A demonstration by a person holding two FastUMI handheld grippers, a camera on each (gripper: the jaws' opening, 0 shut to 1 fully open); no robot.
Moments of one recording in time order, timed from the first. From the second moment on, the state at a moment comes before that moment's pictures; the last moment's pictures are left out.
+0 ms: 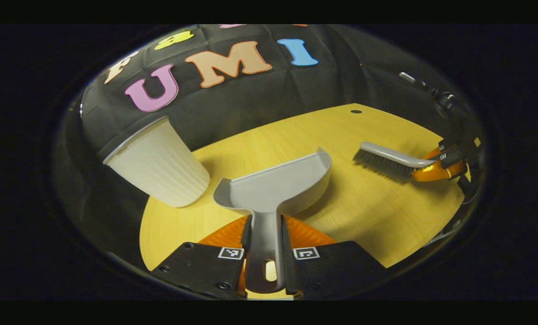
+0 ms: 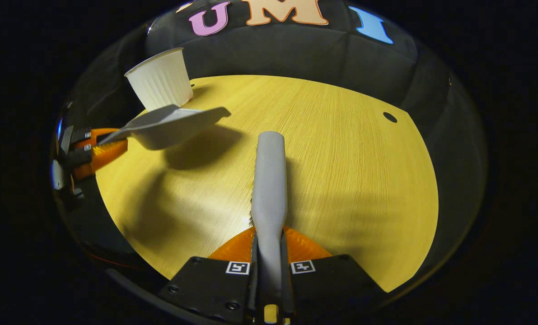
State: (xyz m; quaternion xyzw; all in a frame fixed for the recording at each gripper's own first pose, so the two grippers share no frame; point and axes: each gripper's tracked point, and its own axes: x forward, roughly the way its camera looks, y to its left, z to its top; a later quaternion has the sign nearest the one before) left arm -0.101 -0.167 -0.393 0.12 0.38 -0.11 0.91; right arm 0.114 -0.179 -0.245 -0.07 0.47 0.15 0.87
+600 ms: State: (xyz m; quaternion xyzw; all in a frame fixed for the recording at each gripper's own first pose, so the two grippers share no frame) left arm -0.113 -0.166 -0.423 0.14 0.41 -0.10 0.89; right arm 0.115 -0.179 -0.248 -0.09 0.48 0.13 0.86
